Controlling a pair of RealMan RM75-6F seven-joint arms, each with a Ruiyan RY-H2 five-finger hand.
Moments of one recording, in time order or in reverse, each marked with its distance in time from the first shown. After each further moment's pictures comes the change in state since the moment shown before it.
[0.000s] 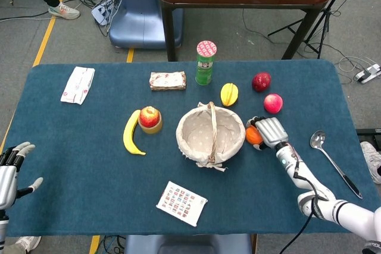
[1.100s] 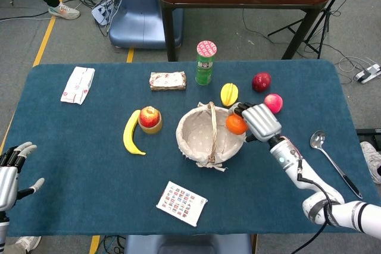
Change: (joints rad) left arm 0.005 0.011 0.005 -0.028 0.029 0.014 0.014; right arm 0.048 0.258 0.079 -0.468 0.003 0.116 -0.074
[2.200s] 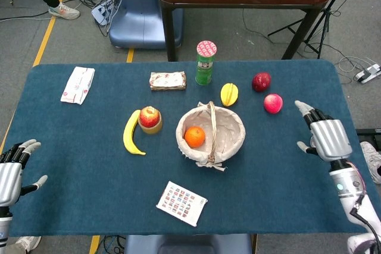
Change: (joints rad) left arm -0.028 -0.001 -0.011 0.010 -0.013 -0.043 -0.011; right arm -0.326 0.171 -0.143 -0.050 -0.056 0.417 -0.034
